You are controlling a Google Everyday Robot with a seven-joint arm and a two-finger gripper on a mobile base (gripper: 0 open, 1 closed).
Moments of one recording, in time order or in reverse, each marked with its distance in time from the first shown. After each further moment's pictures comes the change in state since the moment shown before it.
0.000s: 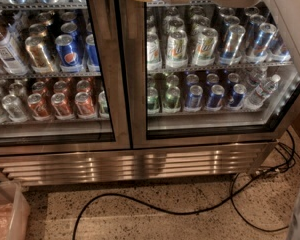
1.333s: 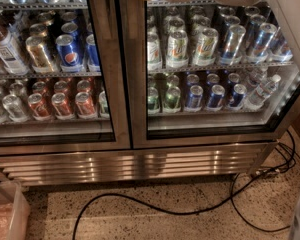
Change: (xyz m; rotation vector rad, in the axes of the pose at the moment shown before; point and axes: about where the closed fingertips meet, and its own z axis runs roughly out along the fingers) arm -0.002 -0.001 -0.001 0.008 0.006 0.009
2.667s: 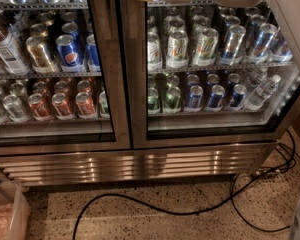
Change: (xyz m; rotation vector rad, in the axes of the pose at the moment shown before) arm 0.004 0.000 0.000 0.000 0.002 0.027
